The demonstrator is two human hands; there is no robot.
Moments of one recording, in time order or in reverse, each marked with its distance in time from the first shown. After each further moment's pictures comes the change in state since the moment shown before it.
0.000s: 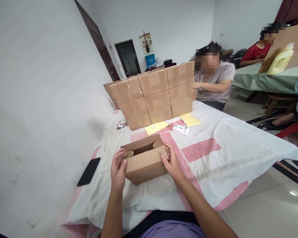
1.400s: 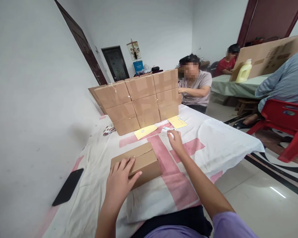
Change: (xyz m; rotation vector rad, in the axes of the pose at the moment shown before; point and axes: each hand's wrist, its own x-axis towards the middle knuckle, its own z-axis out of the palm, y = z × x) left_hand -0.007 0.070 0.049 1.233 -0.512 0.189; right_hand 0.100 0.048 -0.092 -0.645 0.152 0.119
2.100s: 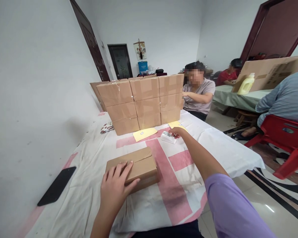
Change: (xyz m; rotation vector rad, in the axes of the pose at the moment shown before) left_hand -0.006 -0.007 0.023 0.073 0.197 0.038; right_hand 0.166 0.035 -0.002 -0.290 -0.696 0.765
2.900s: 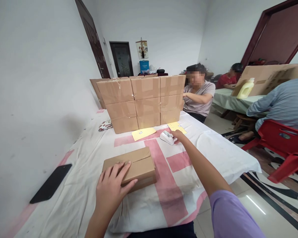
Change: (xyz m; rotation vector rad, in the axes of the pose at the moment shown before) left_hand -0.003 0.001 0.000 -0.045 0.047 -0.022; right_hand -0.012 0.030 0.016 0.248 0.161 -0.110
